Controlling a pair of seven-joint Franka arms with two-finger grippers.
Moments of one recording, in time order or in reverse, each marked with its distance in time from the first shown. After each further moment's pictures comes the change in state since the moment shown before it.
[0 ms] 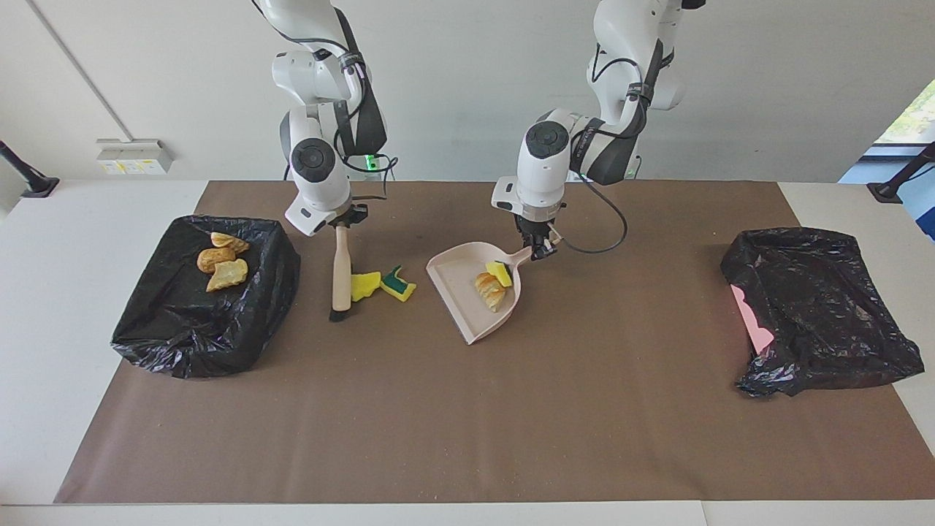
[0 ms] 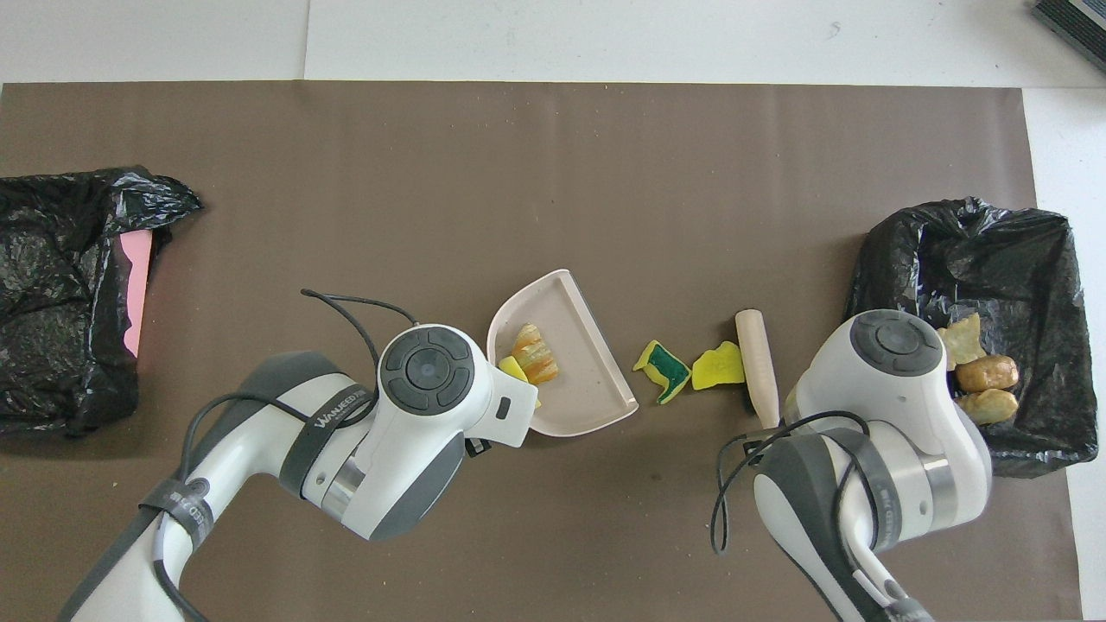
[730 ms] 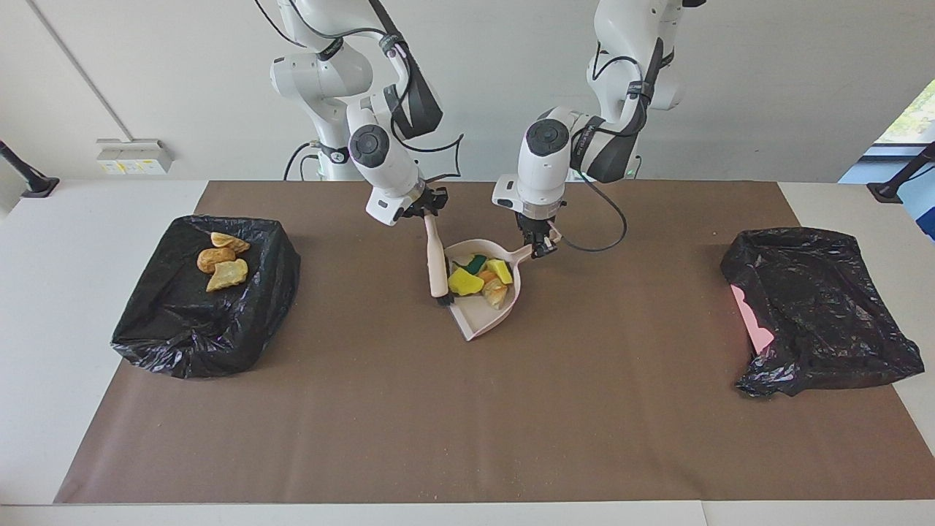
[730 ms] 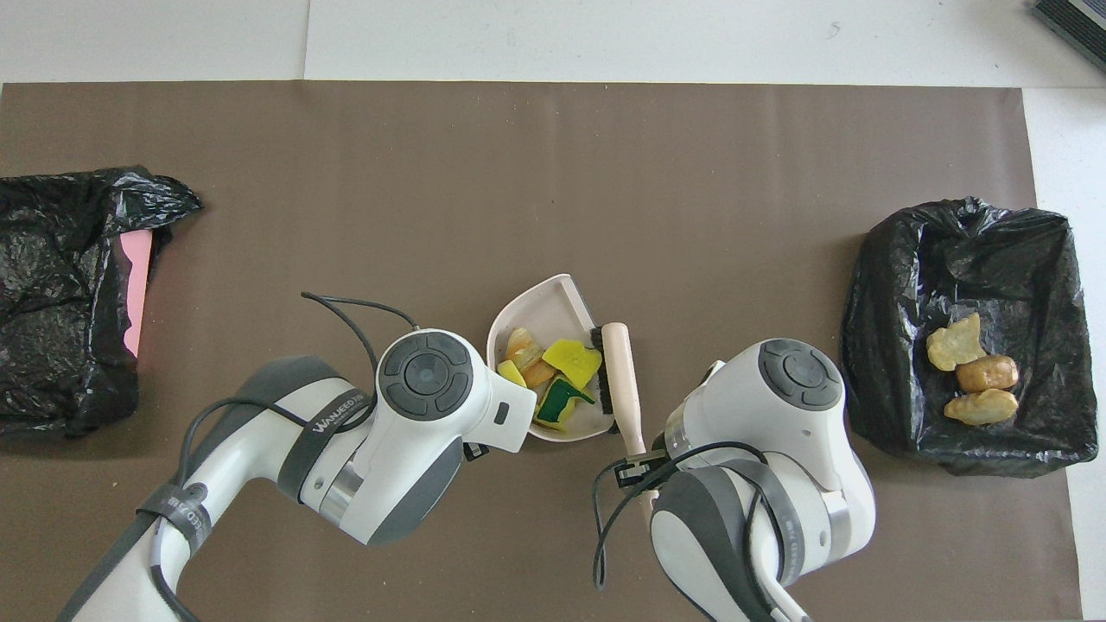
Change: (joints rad) left arm -0.001 -0.008 0.000 -0.011 0.000 0.001 0.013; right arm 0.207 0.037 0.006 0.049 0.325 0.104 0.000
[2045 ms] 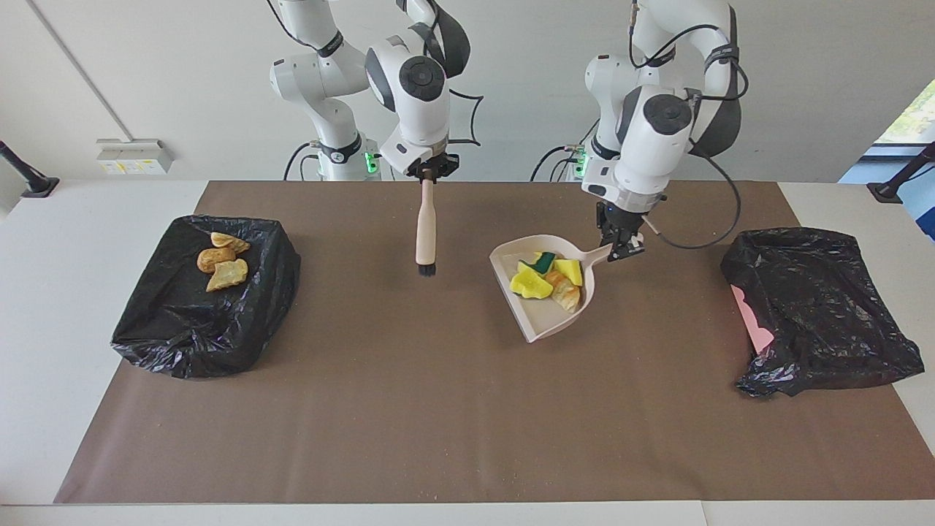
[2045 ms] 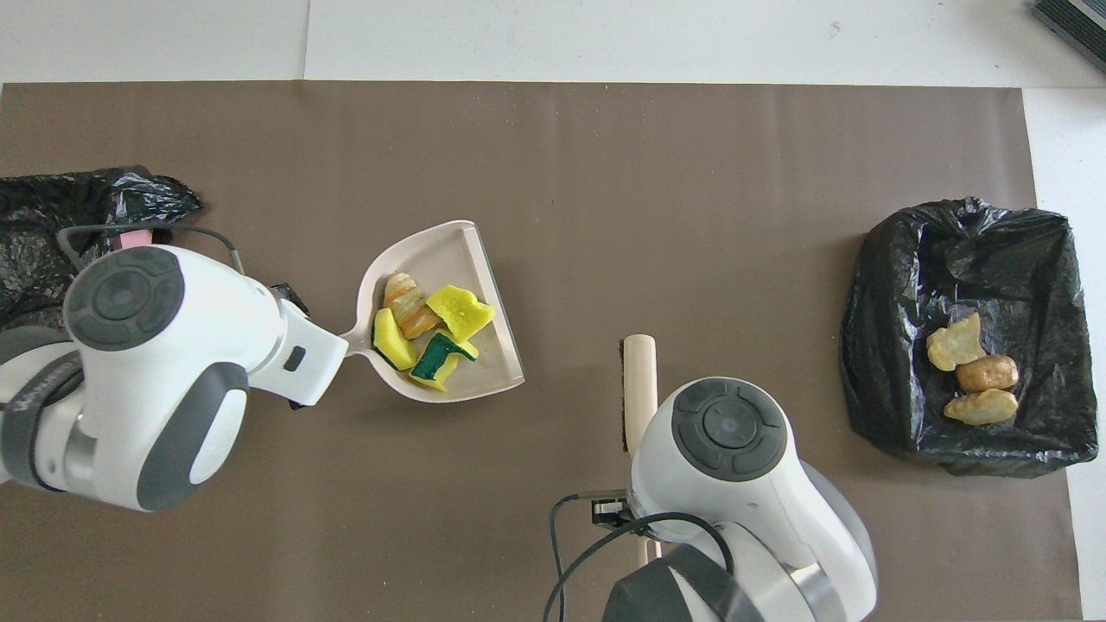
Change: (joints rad) left arm 0.354 -0.182 0.027 0.018 0.003 -0.103 0.488; right arm 0.134 -0.097 0.003 0.136 -0.128 -0.224 0.437
